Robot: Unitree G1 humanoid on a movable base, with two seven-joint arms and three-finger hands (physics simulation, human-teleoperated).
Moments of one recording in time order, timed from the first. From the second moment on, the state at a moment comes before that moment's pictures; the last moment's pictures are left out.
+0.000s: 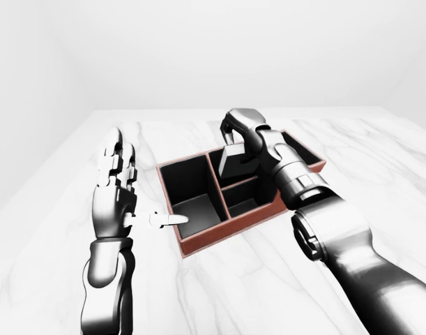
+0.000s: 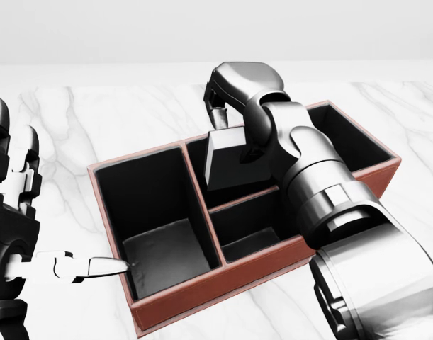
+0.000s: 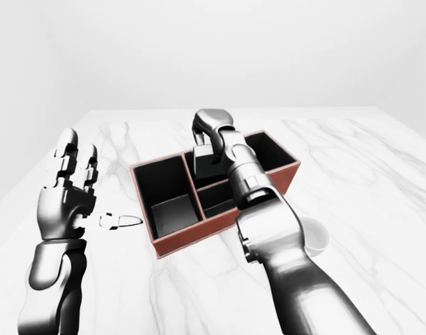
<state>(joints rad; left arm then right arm) 0.03 0.04 0.12 -0.56 -0.05 0.09 -0.08 -1.31 -0.11 0.09 1.27 -1.07 -0.09 0.03</state>
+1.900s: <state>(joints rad) 0.03 0.04 0.13 -0.57 -0.06 0.09 -0.08 -1.26 -0.08 0.09 1.31 -1.13 -0.09 -0.13</state>
